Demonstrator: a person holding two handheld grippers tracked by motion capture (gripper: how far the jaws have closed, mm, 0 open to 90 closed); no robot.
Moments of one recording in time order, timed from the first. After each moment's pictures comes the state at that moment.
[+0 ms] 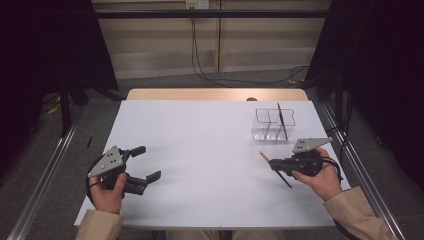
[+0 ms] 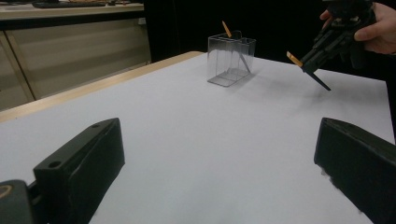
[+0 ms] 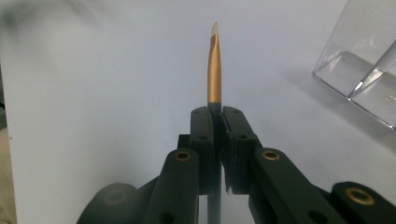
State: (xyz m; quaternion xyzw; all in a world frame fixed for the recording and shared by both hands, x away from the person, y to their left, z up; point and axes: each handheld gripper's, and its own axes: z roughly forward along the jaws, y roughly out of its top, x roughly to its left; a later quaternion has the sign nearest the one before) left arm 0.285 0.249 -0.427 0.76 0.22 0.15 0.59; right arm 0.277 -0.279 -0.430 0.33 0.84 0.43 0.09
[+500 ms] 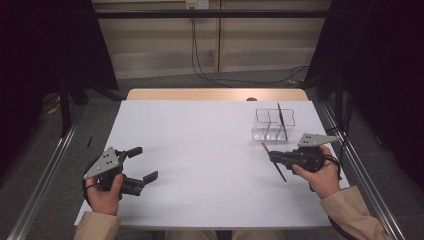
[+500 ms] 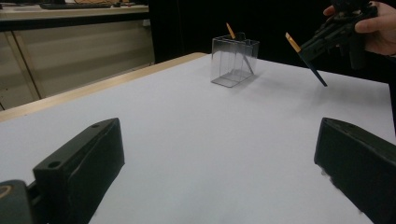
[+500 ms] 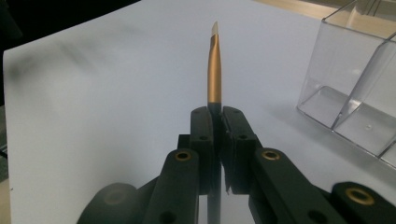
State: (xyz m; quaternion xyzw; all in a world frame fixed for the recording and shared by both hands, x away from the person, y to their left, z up) left arm 0.282 0.256 -0.427 0.75 0.23 0.15 0.60; right arm 0.279 -0.281 -0.422 0.36 0.79 0.49 0.12
